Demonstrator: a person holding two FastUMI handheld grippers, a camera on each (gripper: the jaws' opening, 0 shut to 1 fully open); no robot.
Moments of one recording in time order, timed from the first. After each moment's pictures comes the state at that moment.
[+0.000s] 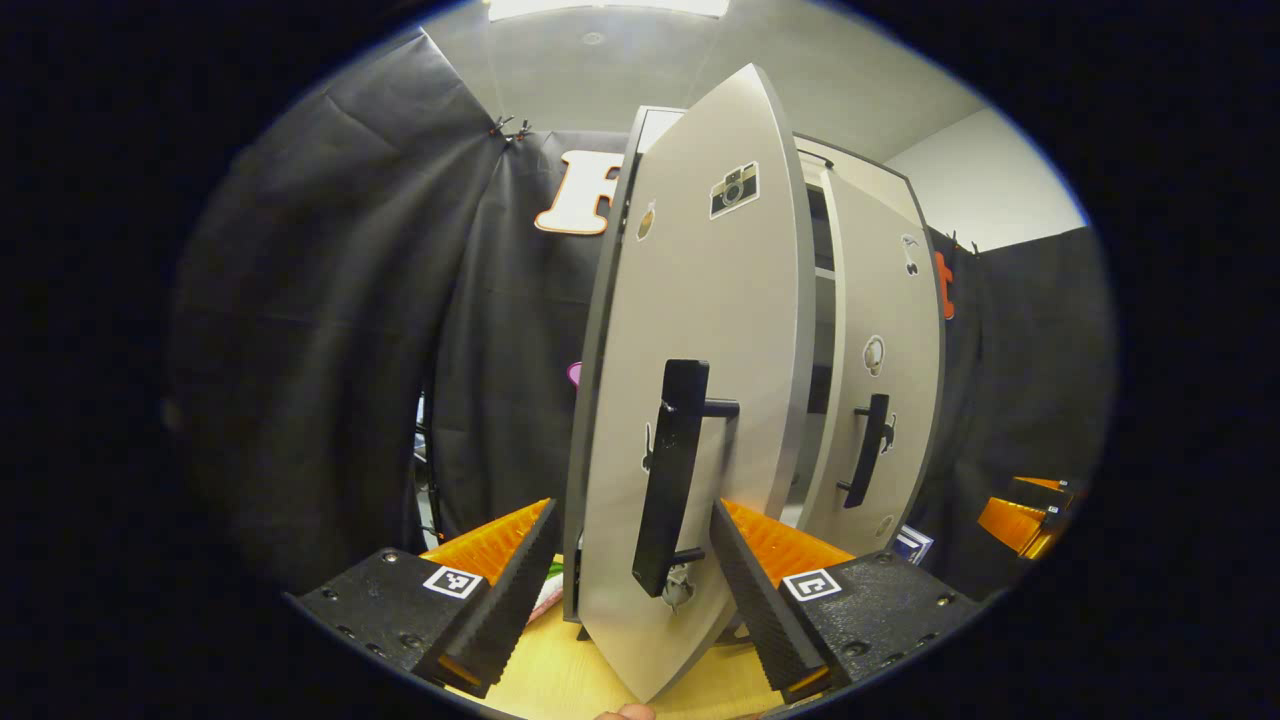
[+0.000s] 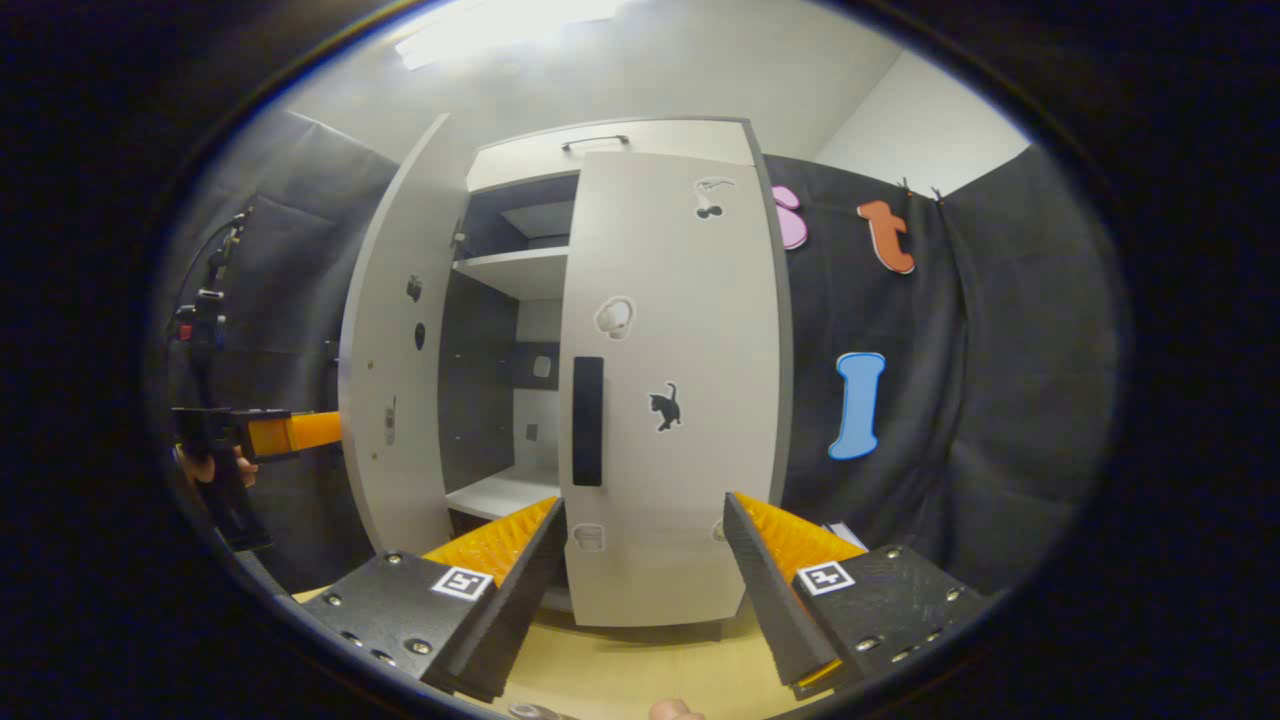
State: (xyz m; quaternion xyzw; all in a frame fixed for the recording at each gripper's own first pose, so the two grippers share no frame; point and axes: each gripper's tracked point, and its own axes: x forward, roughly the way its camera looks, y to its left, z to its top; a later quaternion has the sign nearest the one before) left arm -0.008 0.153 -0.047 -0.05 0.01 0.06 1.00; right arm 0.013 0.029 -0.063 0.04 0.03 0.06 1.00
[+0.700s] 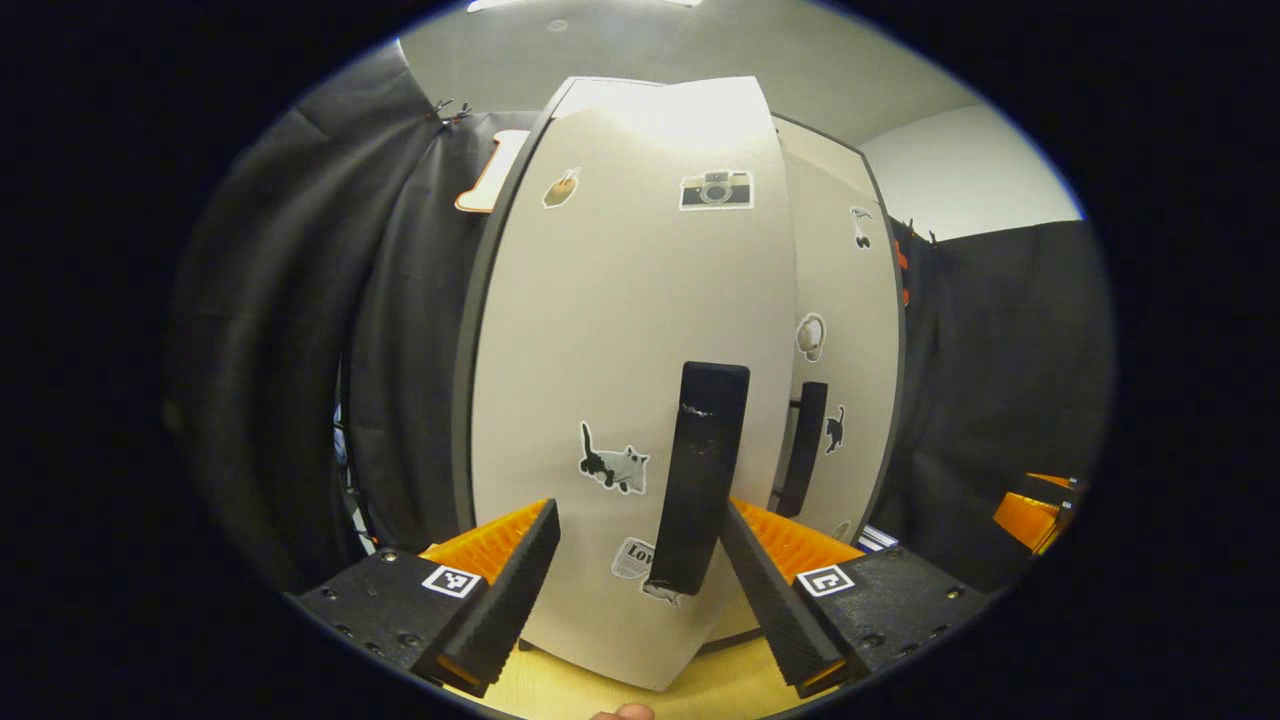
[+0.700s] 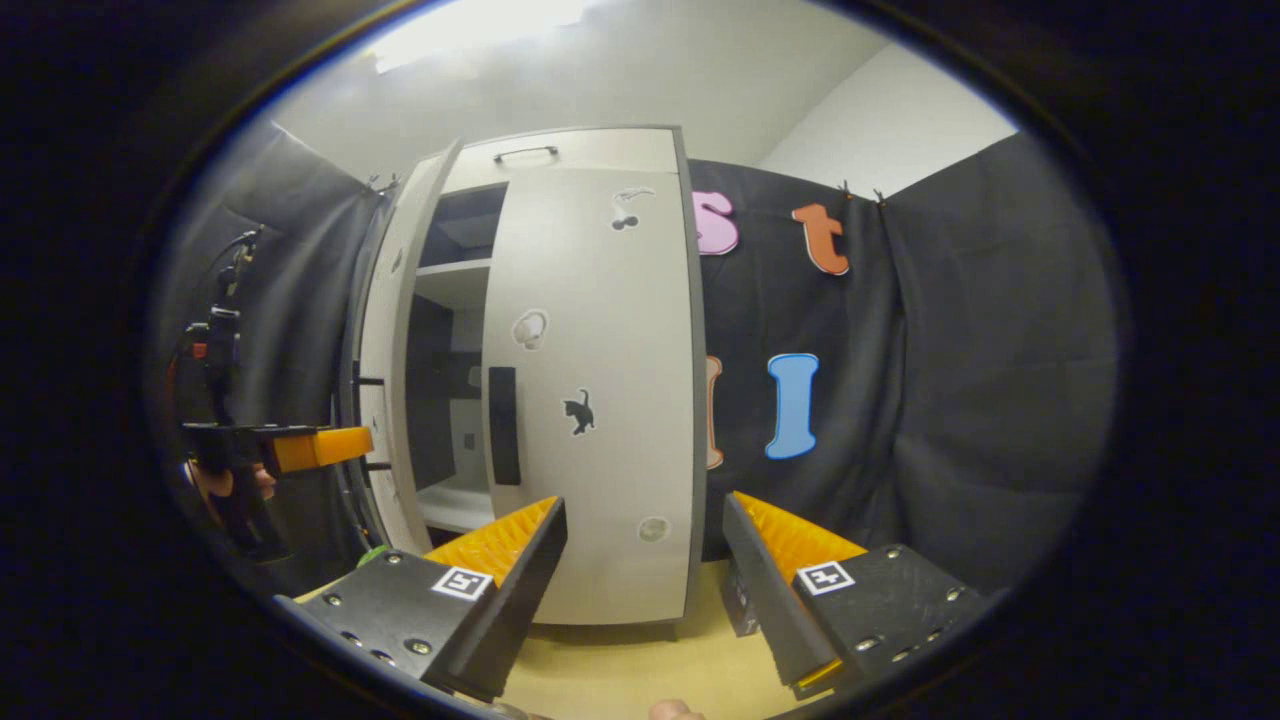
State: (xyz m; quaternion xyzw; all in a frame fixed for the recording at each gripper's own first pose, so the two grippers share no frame) left arm 0.067 0.080 -0.054 -0.04 0.02 -0.02 1.00; right arm 0.010 -0.035 -0.063 0.05 0.02 -0.02 1.00
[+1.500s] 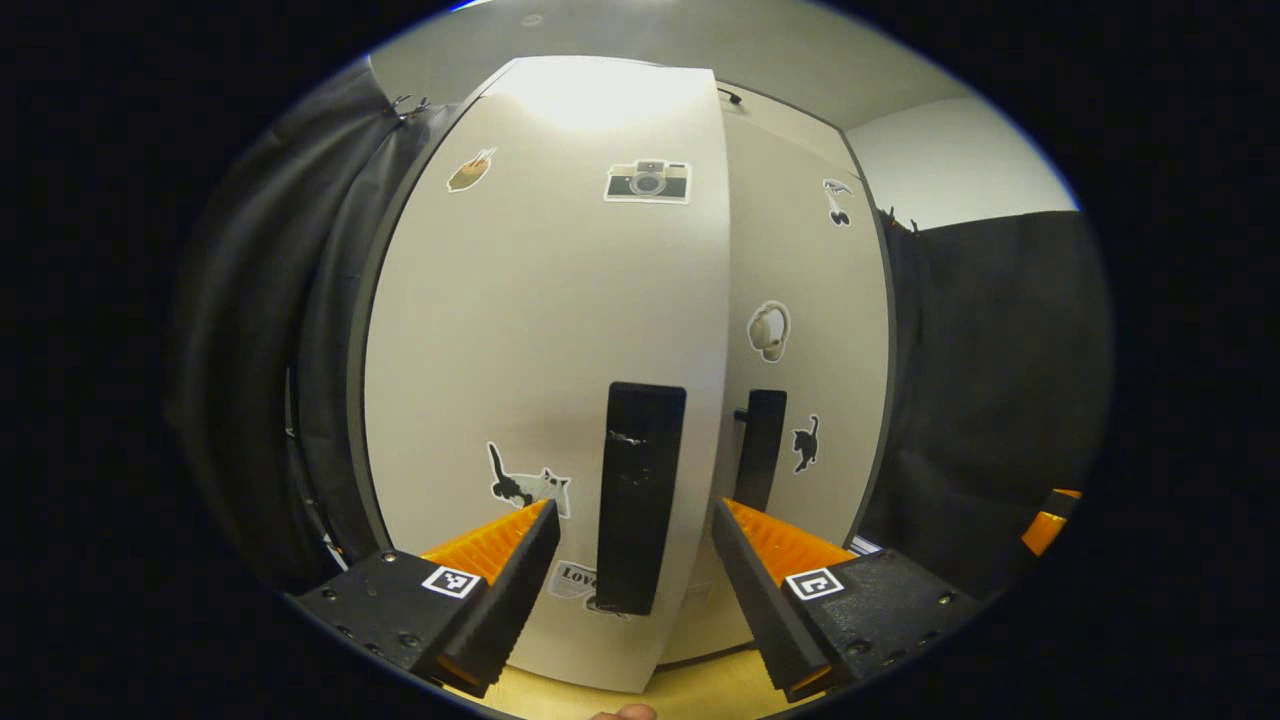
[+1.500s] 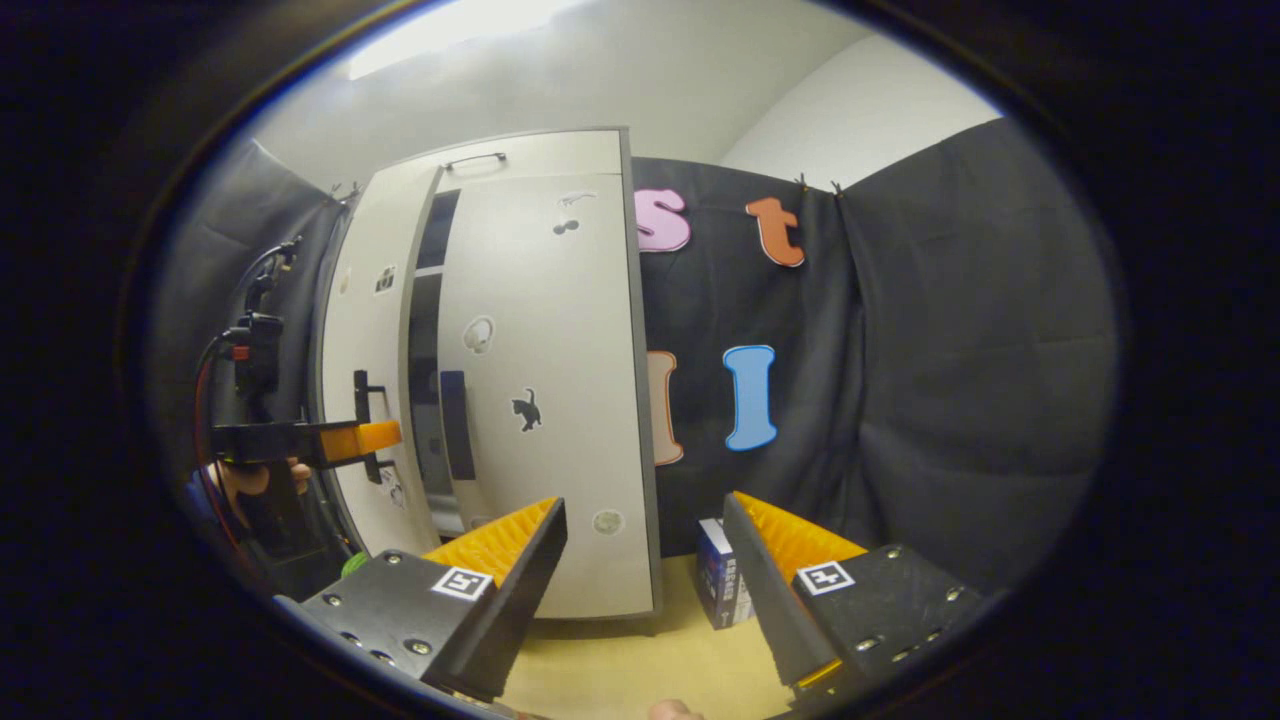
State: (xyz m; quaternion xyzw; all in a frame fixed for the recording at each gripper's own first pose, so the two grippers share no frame) left arm 0.101 0.035 -0.043 -0.04 0.03 -0.05 1.00; right arm -0.002 -0.075 -0.071 0.07 0.03 -0.06 1.00
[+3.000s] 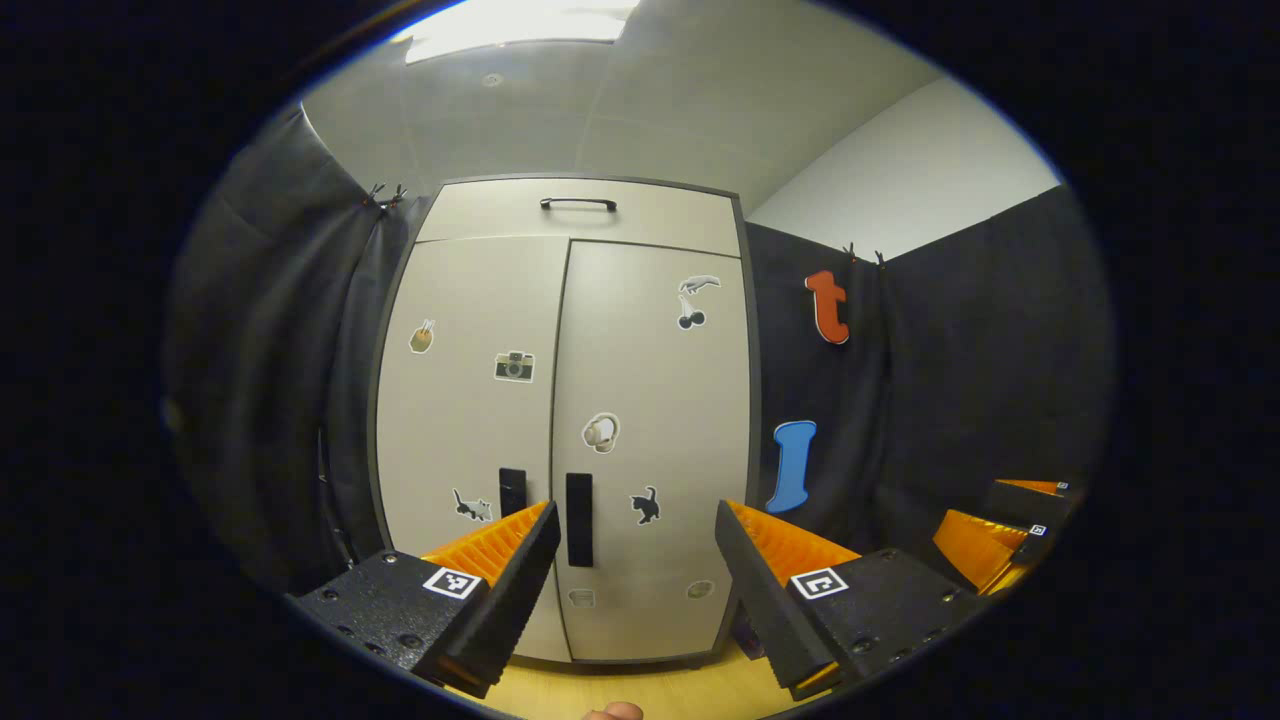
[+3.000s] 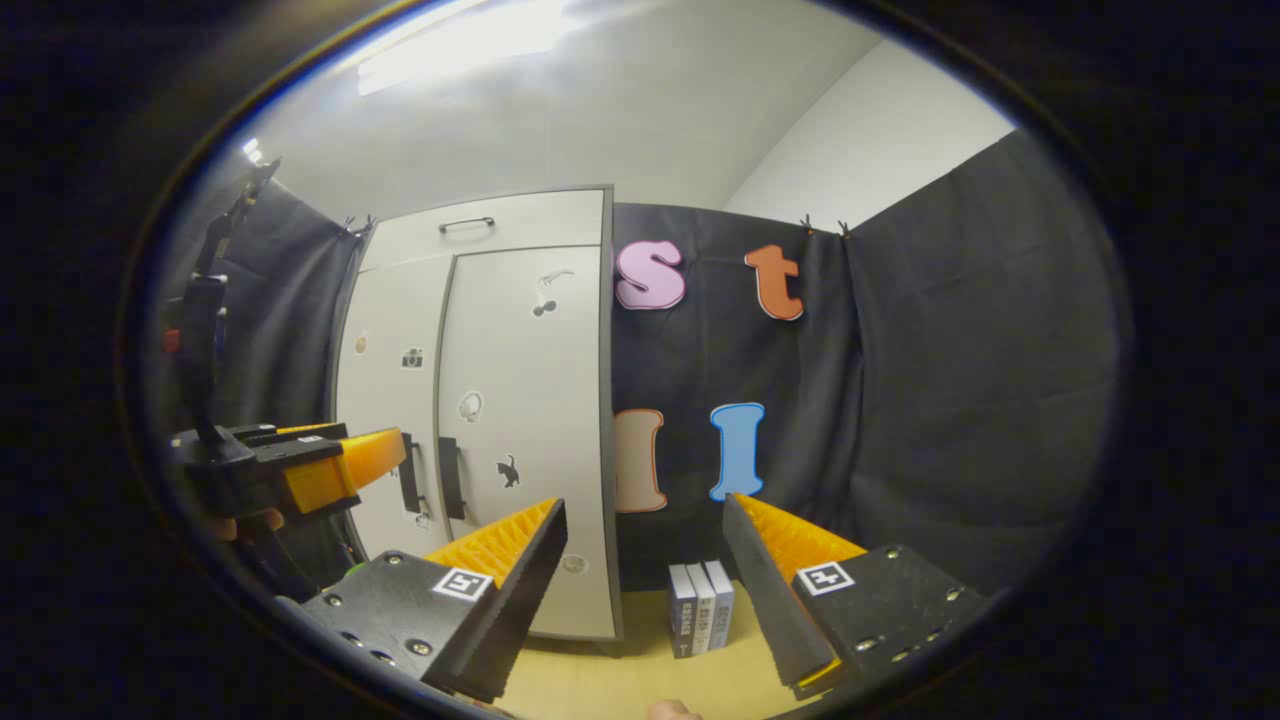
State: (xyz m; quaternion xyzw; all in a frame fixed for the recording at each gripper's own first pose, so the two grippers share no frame) left arm -0.048 -0.114 0.057 -0.01 -0.06 -0.02 1.00; right arm -0.033 -0.160 0.012 0.05 -0.02 -0.04 1.00
